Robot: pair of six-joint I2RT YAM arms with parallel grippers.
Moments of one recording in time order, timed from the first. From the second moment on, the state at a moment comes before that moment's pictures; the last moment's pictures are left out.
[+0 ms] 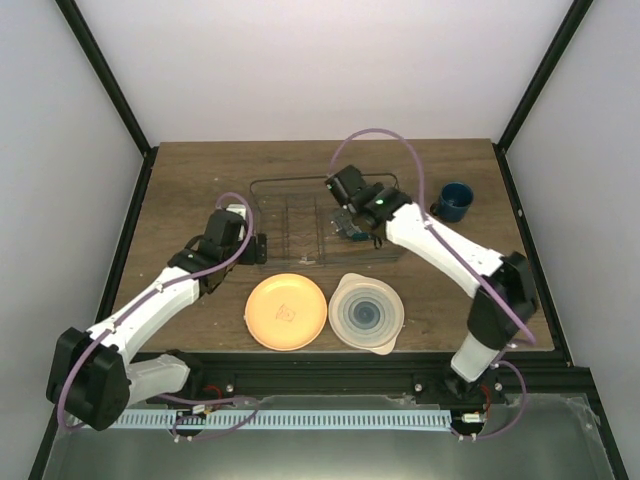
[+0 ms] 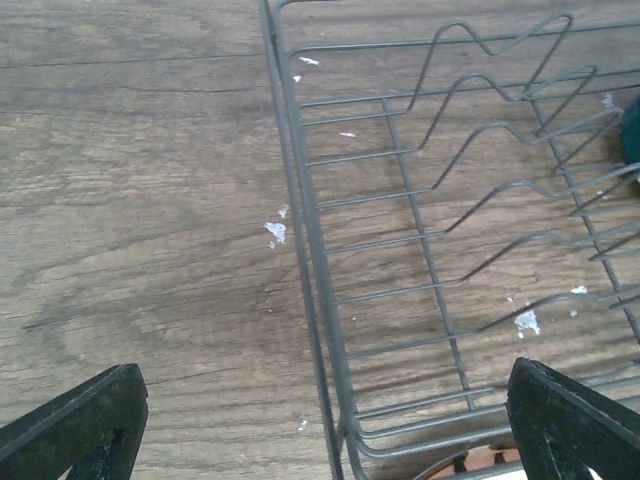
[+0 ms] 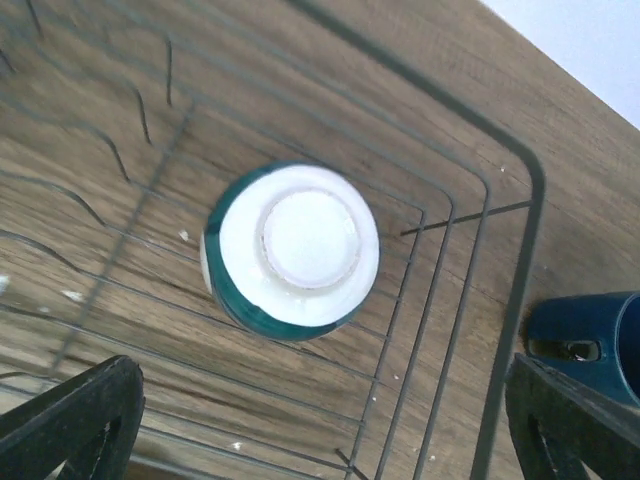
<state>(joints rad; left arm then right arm) -0.46 1.16 0.76 -0.36 -0.19 -0.29 0.73 1.70 1.50 -0.80 0.49 0.01</state>
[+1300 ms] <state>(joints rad) -0.49 1.50 1.18 -0.41 -0.08 -0.16 -0.18 1.53 1.10 -0.44 0.13 0.26</state>
